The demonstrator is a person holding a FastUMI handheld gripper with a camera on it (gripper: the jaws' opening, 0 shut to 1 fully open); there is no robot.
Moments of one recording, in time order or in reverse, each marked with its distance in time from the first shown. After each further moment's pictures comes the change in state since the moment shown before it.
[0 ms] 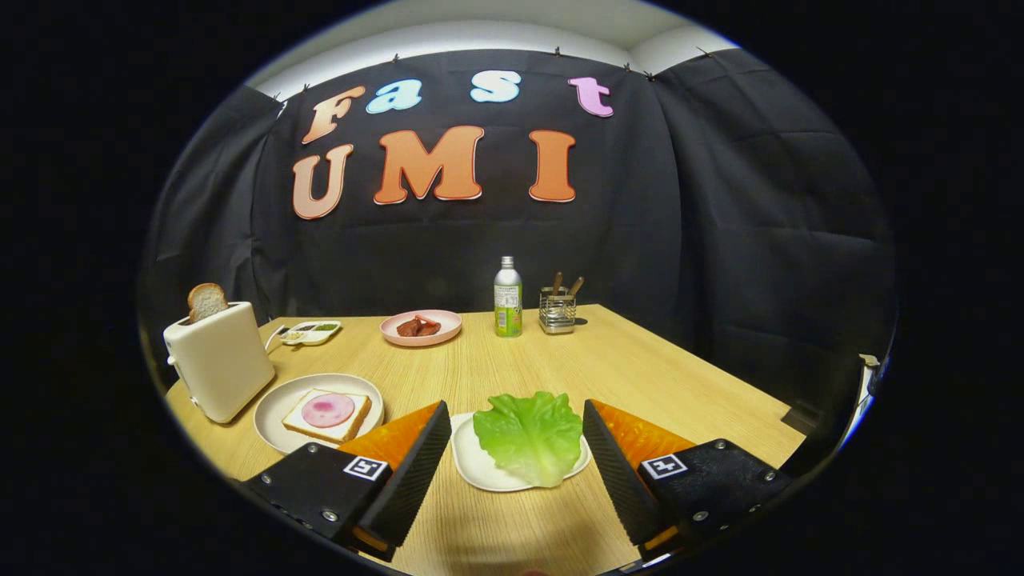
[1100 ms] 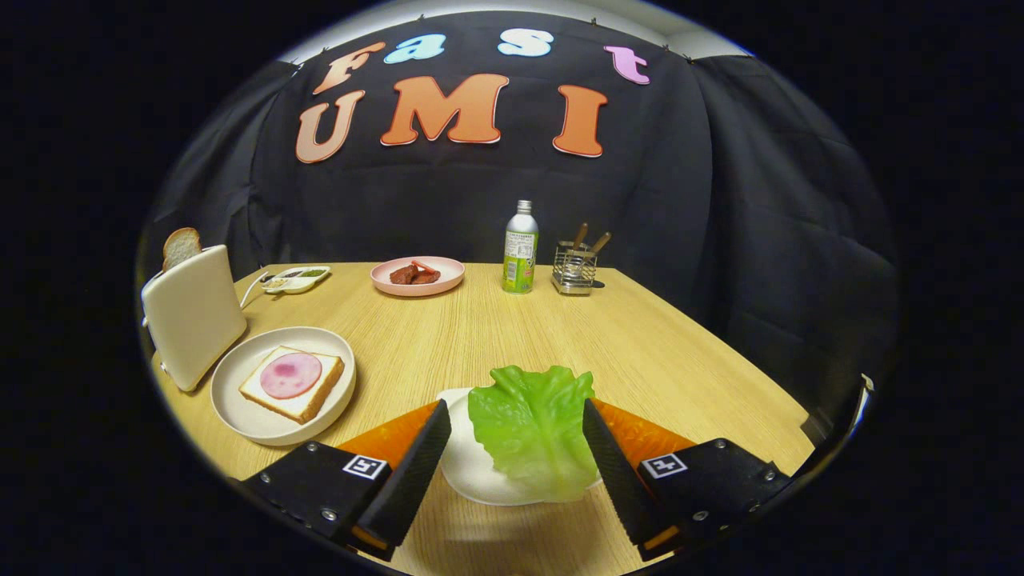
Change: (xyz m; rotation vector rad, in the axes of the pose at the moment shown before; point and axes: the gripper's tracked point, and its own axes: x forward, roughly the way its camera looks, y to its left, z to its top) arm 0.062 0.011 -0.041 -0.097 0.179 0.011
